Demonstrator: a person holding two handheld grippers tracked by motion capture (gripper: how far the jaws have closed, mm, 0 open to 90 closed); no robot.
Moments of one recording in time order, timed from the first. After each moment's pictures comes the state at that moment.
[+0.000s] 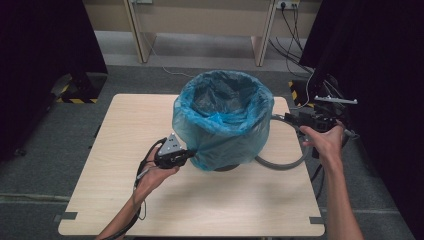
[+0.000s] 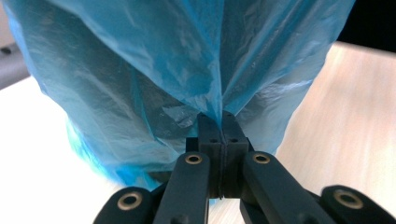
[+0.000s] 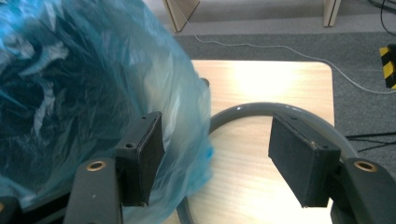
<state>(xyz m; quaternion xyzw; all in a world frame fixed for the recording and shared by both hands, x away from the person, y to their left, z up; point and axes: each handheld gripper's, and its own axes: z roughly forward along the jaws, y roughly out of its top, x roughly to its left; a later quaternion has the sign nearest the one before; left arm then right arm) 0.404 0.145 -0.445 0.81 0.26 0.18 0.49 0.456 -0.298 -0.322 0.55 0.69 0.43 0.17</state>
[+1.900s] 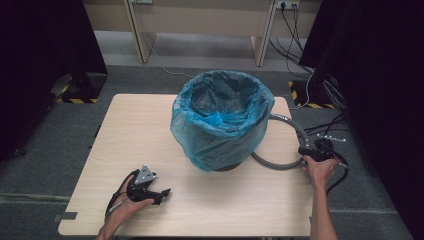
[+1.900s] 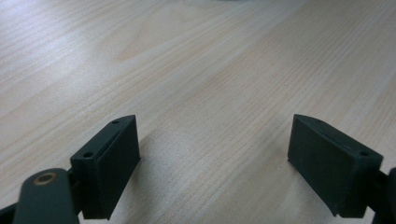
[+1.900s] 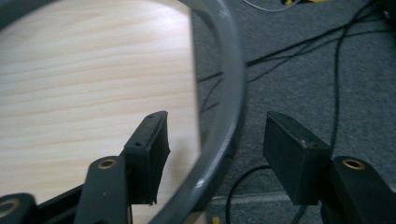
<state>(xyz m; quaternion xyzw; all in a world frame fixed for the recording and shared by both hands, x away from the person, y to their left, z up) 0.343 0.226 -0.522 0.83 0.37 0.16 0.38 0.471 -0.372 -0.497 0.69 0.62 0.29 0.22</state>
